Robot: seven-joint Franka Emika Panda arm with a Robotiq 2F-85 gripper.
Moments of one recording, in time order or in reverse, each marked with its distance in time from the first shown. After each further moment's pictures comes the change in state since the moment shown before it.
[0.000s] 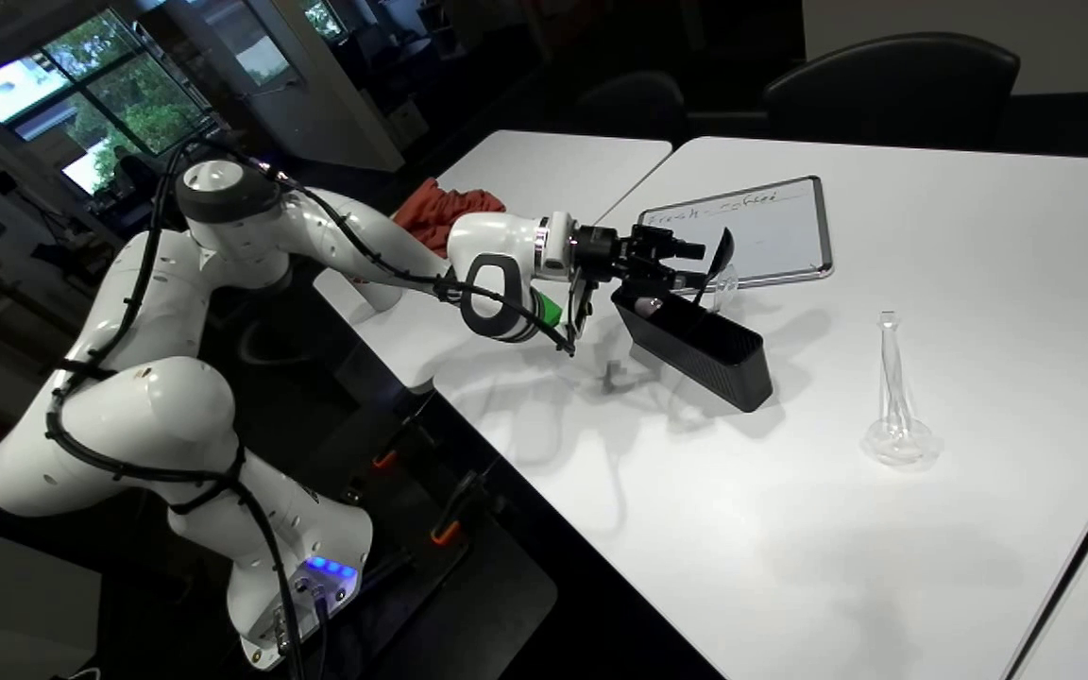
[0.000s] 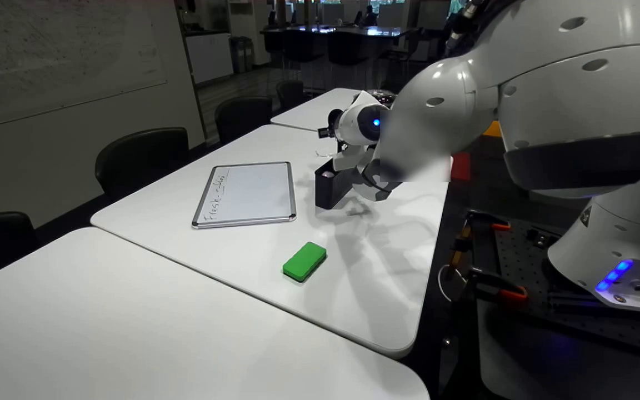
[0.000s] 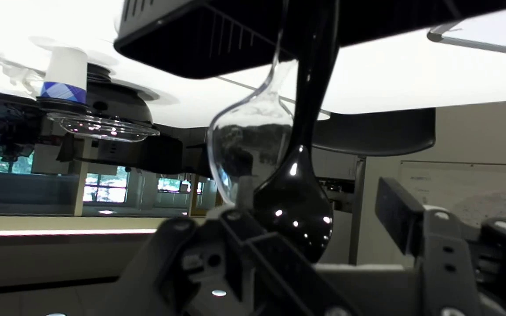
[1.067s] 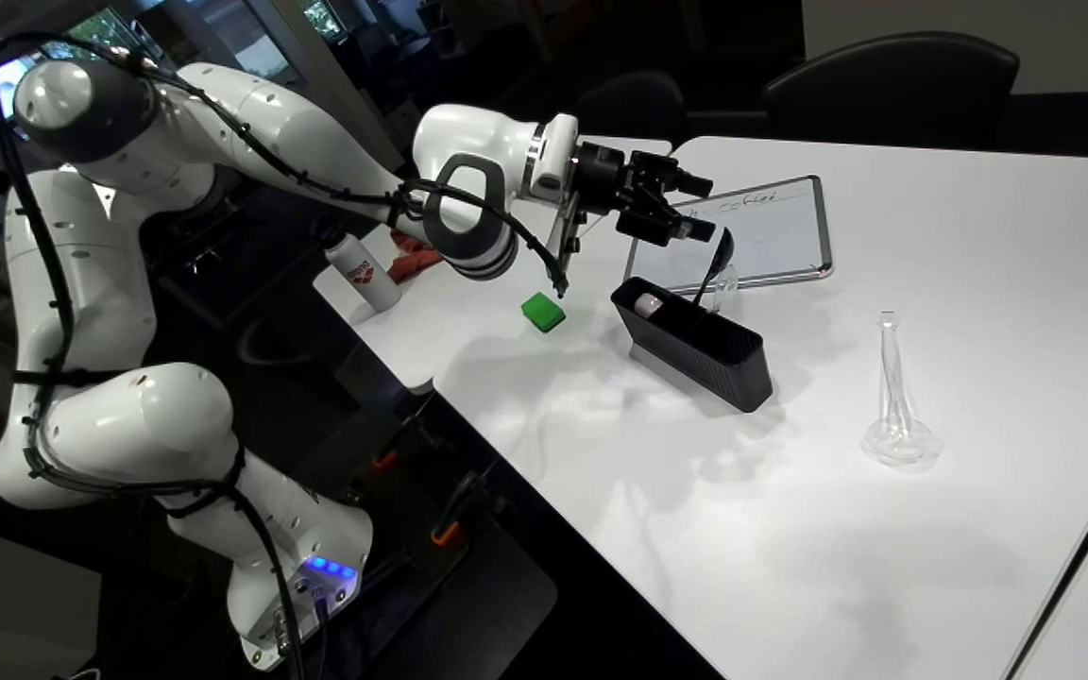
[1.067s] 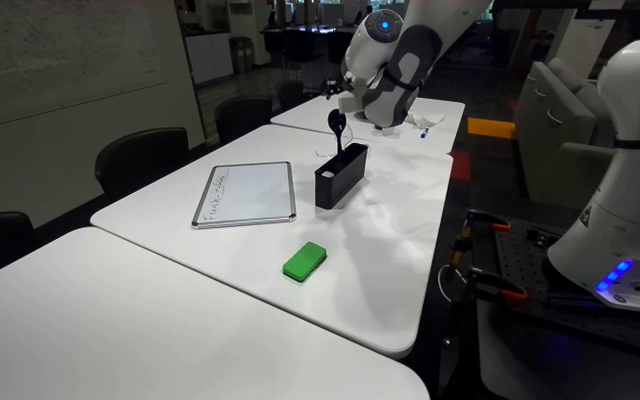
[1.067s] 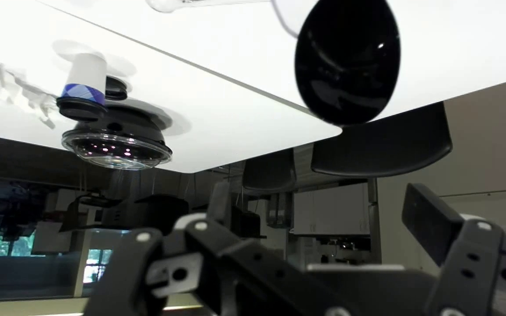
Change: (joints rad) arm -0.103 -0.494 -0.192 -0.053 -0.583 -0.138 0.085
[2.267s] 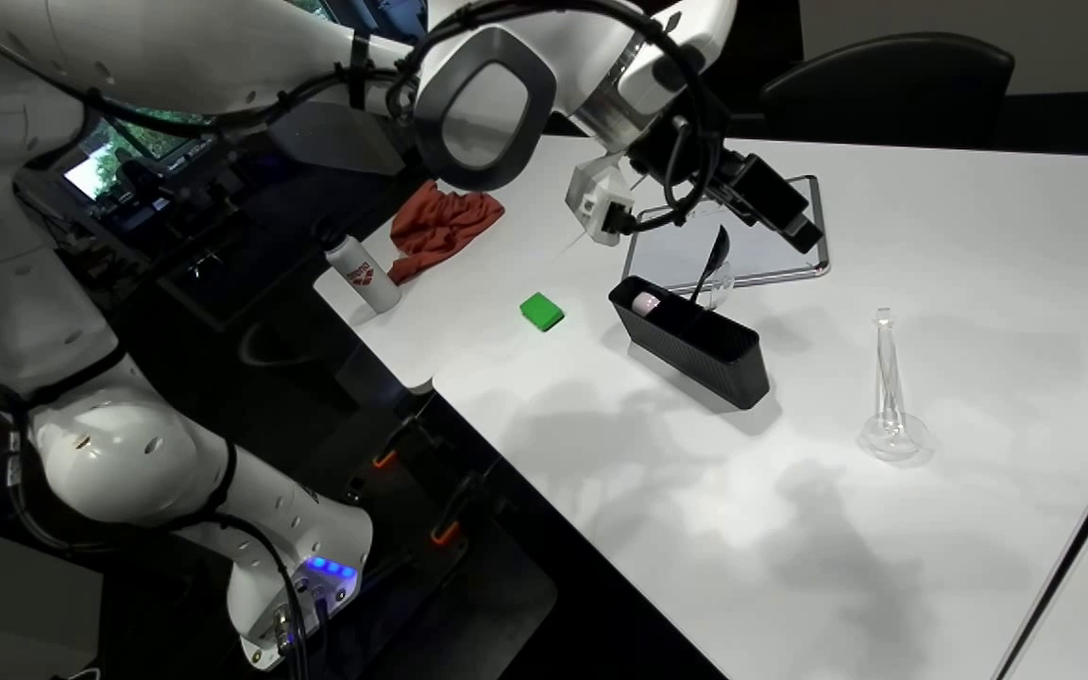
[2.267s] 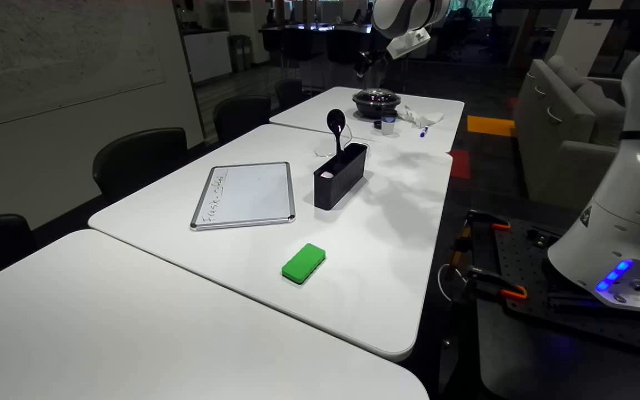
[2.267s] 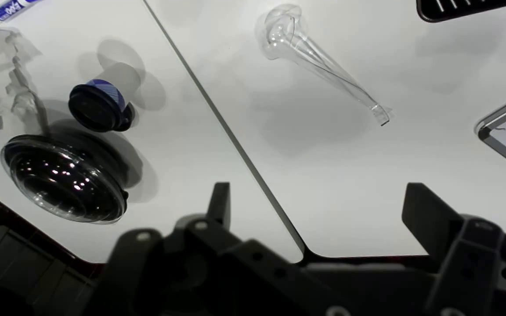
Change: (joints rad) arm -0.664 -0.531 0.411 0.243 -0.061 -0.528 -0.986
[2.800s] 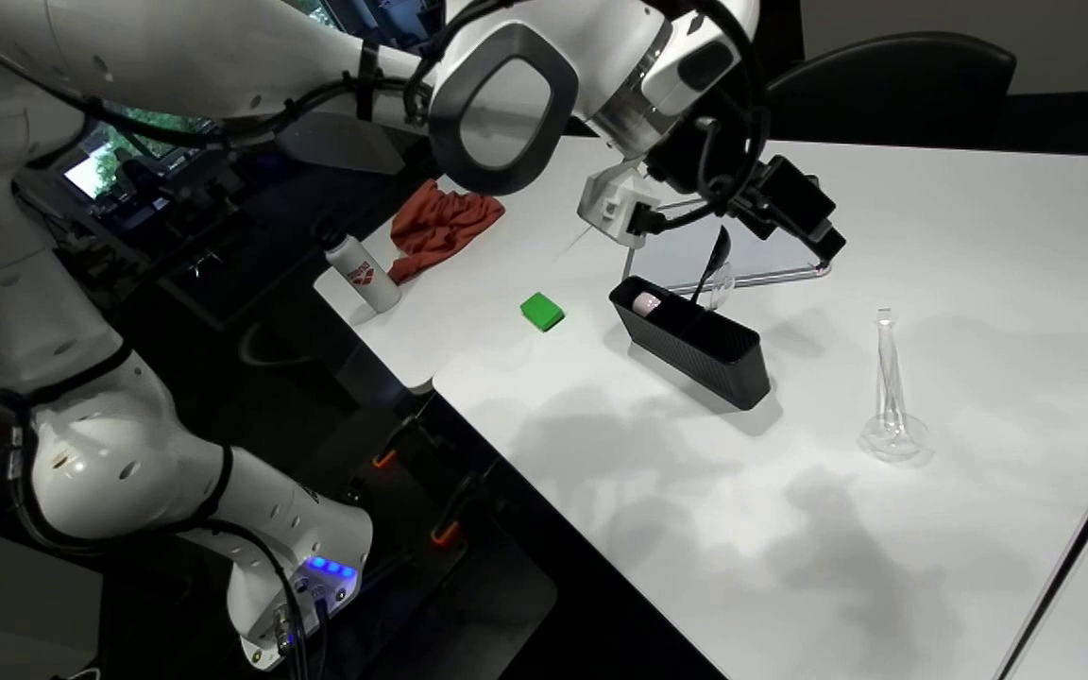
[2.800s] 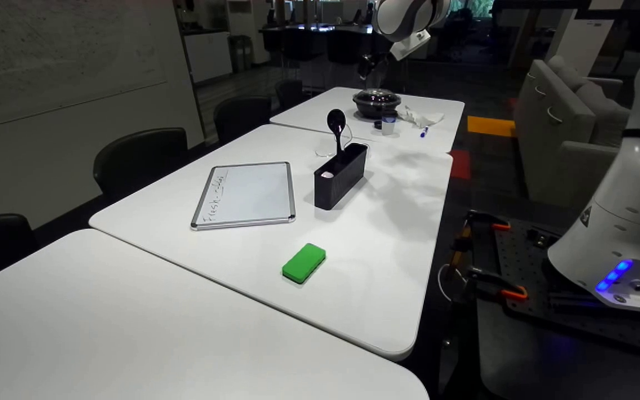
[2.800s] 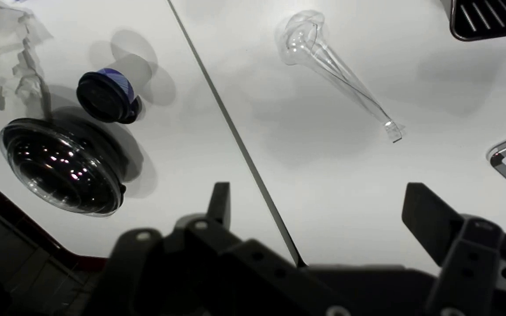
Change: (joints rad) arm -0.211 -0.003 0.188 0.041 -0.134 -0.018 -0.012
